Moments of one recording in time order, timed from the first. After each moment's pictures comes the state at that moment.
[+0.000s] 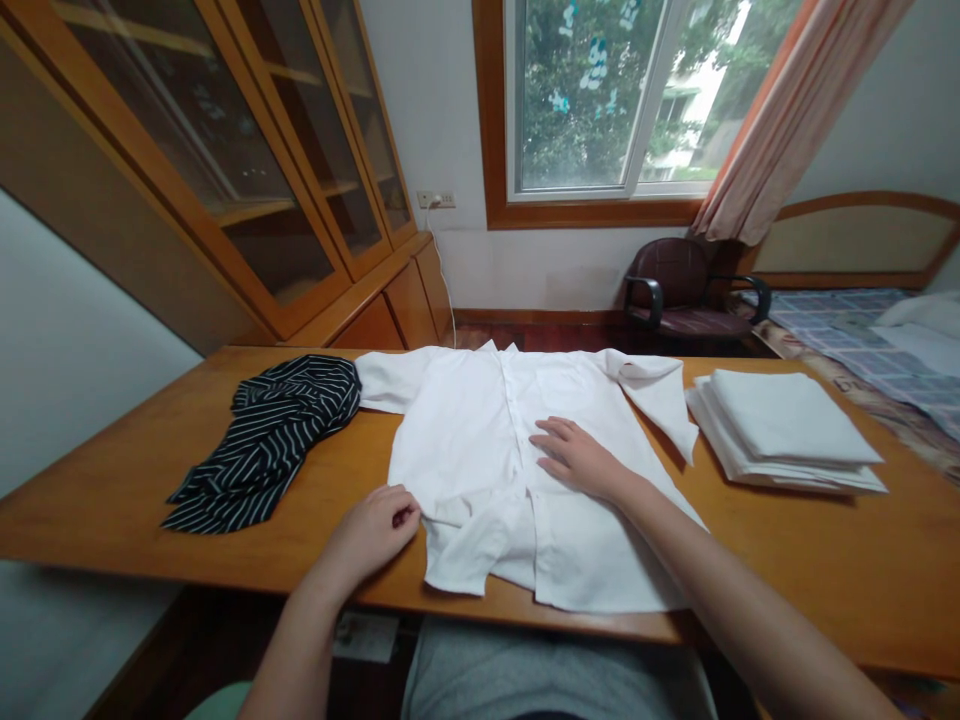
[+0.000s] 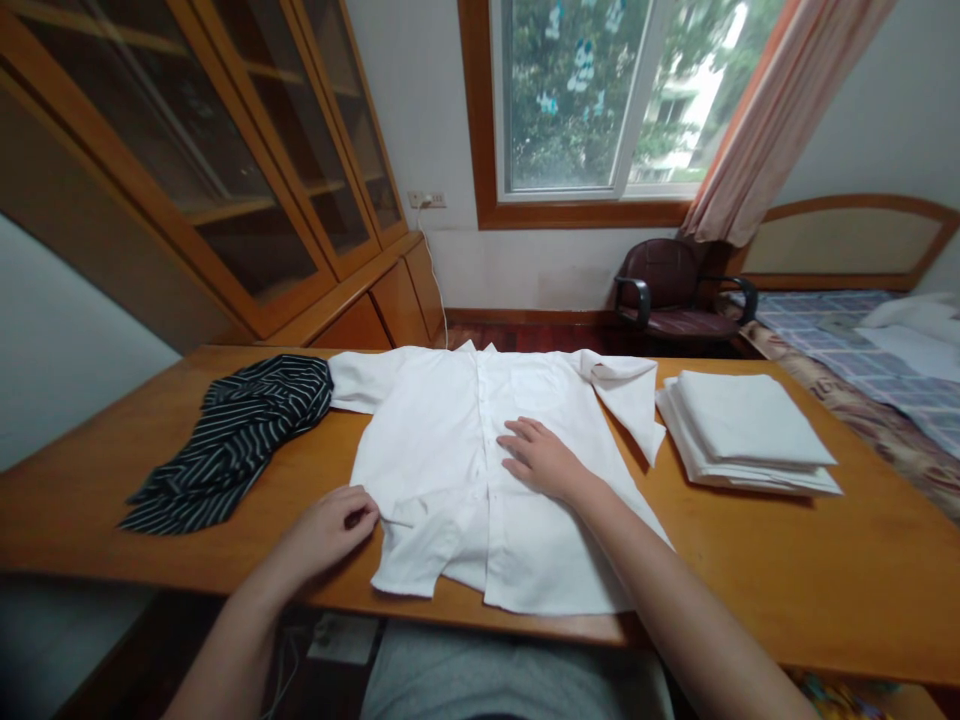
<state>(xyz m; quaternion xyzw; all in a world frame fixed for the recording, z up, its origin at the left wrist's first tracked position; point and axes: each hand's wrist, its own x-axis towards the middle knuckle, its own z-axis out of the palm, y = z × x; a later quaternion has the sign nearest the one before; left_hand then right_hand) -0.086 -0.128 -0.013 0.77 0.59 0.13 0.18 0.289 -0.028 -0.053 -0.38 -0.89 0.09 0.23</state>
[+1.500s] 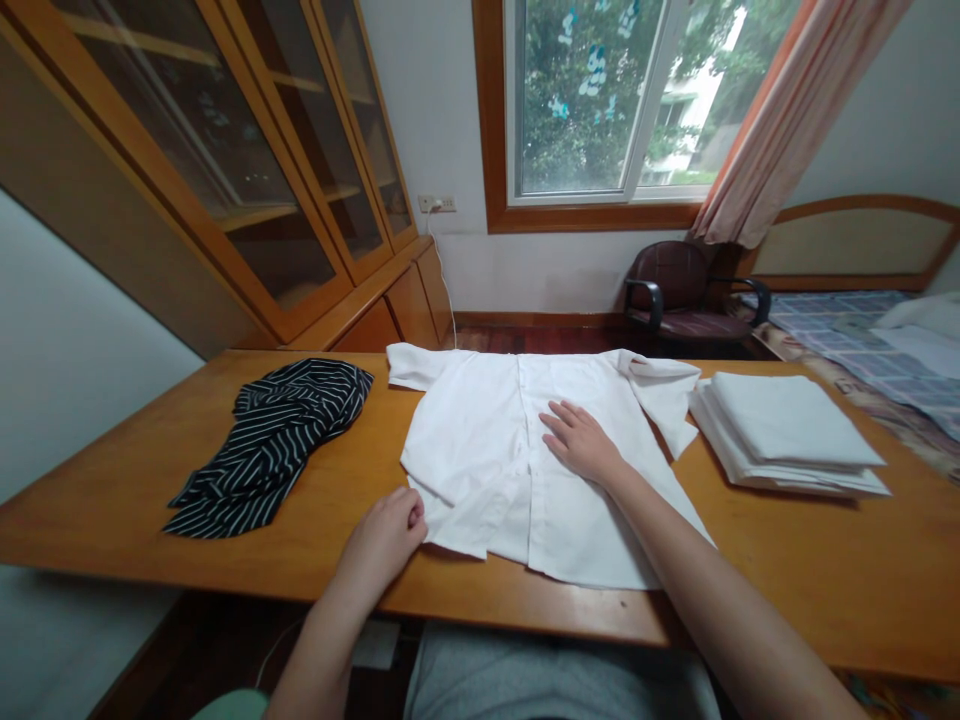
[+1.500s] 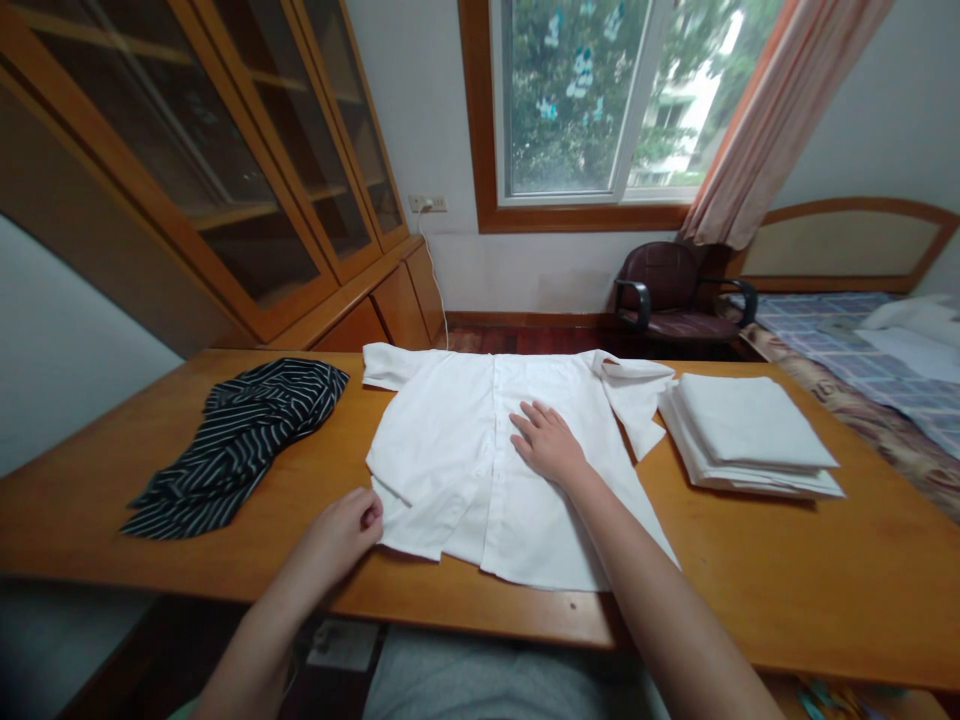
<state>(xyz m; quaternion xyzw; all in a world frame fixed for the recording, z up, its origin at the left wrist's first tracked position) -0.059 -0.133 -0.007 0.72 0.68 0.04 0.15 0.287 0.001 -0.070 -0.51 -0.84 0.00 0.15</state>
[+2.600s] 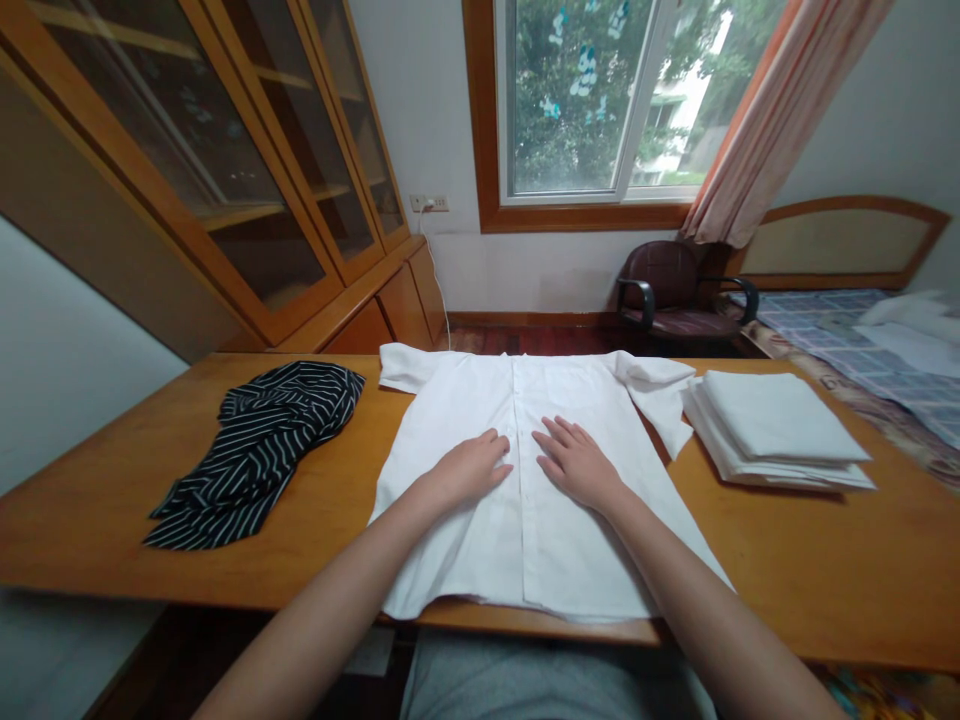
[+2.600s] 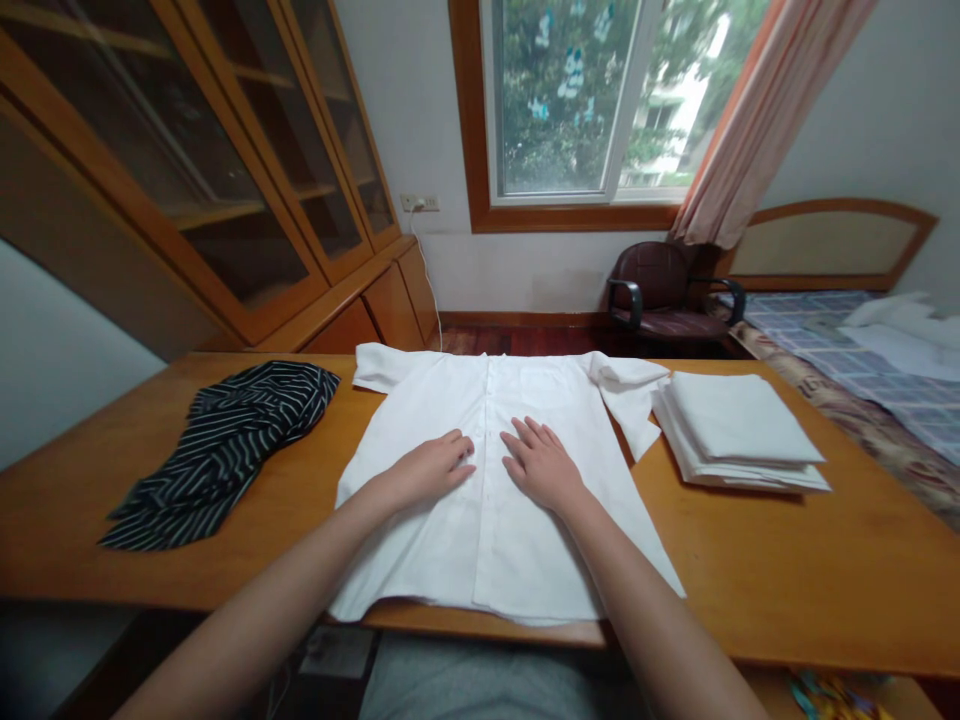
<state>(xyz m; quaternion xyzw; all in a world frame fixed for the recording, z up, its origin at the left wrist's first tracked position) 0.036 -0.039 0.009 0.87 0.47 0.04 0.16 0.279 -0.042 -0.059 -0.51 -0.84 0.02 0.15</state>
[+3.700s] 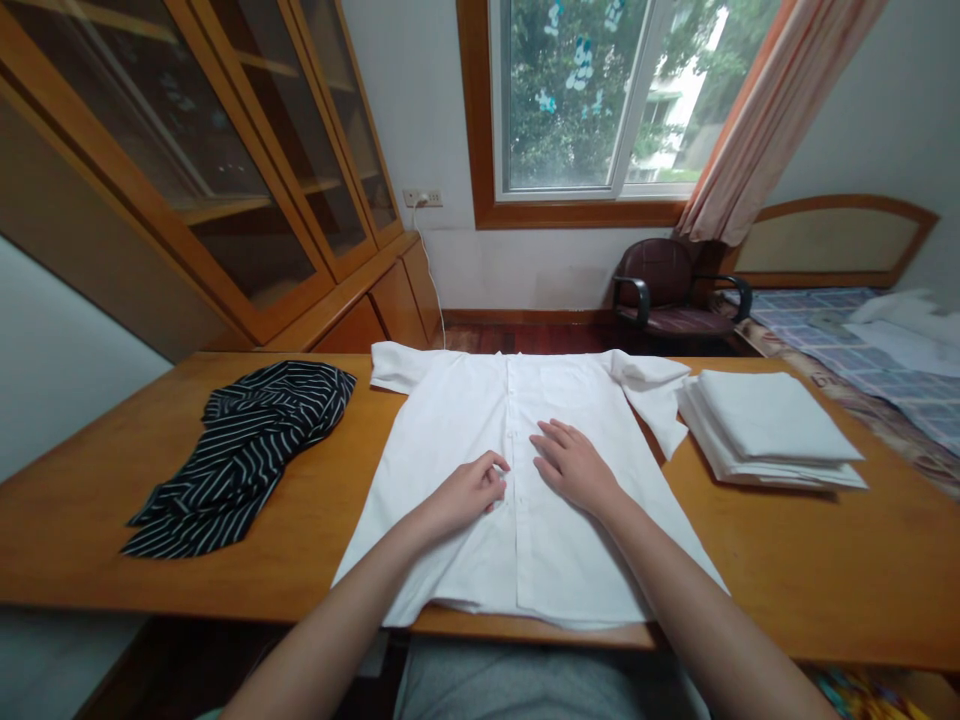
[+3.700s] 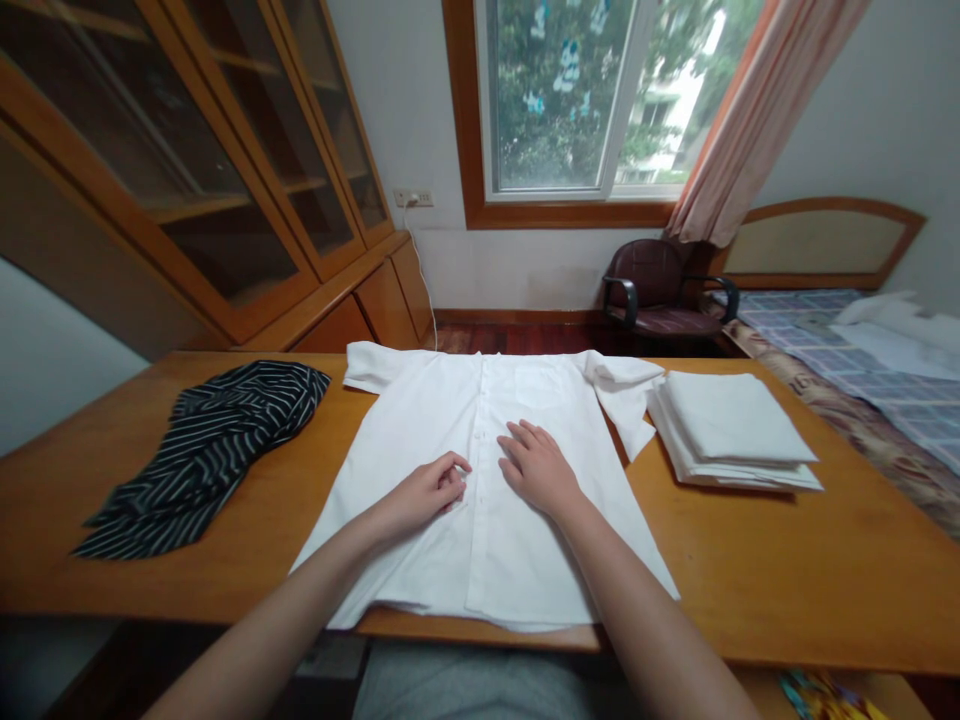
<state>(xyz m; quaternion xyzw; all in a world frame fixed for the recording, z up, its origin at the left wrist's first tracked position) 0.036 -0.069 -0.009 0.73 0.47 0.18 0.46 0.282 -0.042 -0.060 -0.51 -0.84 0.03 0.19</state>
